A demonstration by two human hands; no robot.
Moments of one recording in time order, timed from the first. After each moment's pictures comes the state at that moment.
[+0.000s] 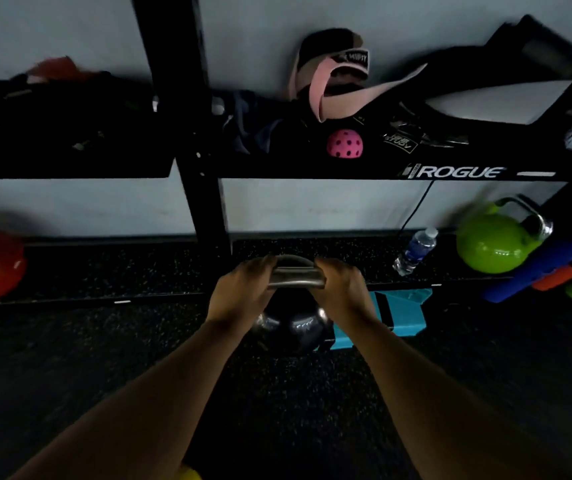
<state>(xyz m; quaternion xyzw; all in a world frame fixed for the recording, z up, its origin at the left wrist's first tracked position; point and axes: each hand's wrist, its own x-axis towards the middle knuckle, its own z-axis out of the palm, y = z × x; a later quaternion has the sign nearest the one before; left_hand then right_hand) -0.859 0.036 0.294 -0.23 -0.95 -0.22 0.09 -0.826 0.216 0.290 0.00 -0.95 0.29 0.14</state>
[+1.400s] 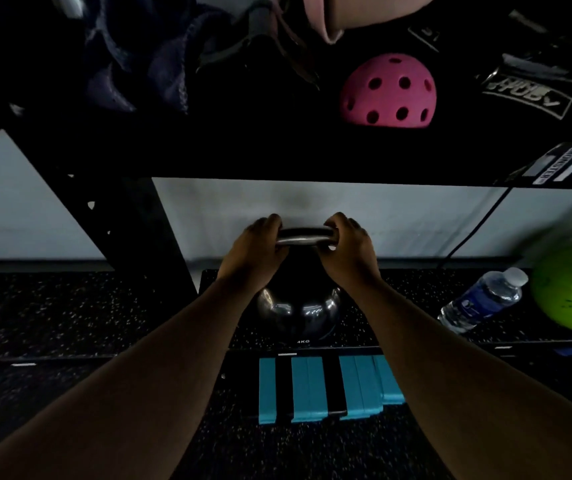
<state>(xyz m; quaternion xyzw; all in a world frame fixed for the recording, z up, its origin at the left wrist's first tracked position) -1.118 0.157 0.135 -0.20 -0.93 -0.31 0.05 -1.091 0.331 0.126 -0.06 -0.93 0.32 0.16</state>
